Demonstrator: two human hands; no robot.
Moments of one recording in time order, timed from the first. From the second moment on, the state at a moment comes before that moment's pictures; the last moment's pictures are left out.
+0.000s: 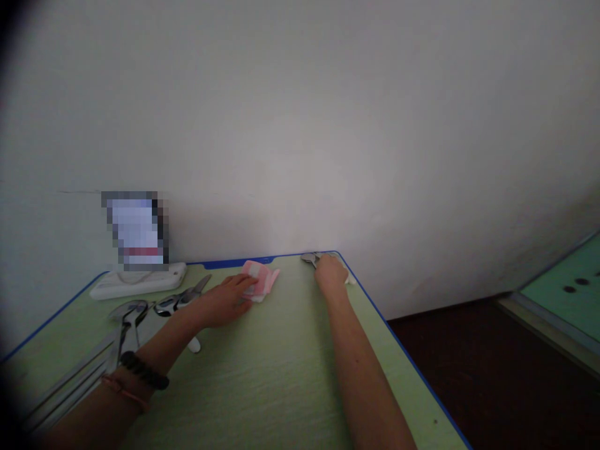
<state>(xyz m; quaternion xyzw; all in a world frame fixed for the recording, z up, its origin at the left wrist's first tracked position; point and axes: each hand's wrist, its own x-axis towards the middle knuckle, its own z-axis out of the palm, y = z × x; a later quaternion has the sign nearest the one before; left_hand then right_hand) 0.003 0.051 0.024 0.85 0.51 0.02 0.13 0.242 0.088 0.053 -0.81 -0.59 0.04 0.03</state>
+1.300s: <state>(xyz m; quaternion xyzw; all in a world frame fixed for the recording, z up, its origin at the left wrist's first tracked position) -0.129 0.014 0.058 0.76 0.65 0.01 0.08 0.132 0.053 -0.006 -0.37 -0.87 0.13 0.29</state>
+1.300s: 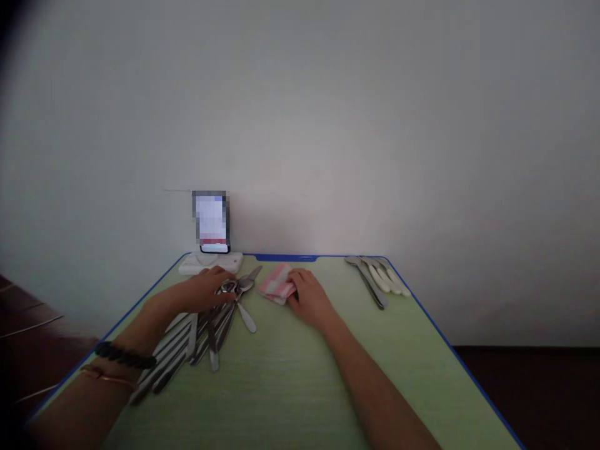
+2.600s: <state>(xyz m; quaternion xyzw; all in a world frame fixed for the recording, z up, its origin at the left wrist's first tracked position) -0.143 0.002 0.094 0.68 0.63 0.12 0.36 0.093 0.033 -0.004 -0.49 -0.82 0.04 0.29</state>
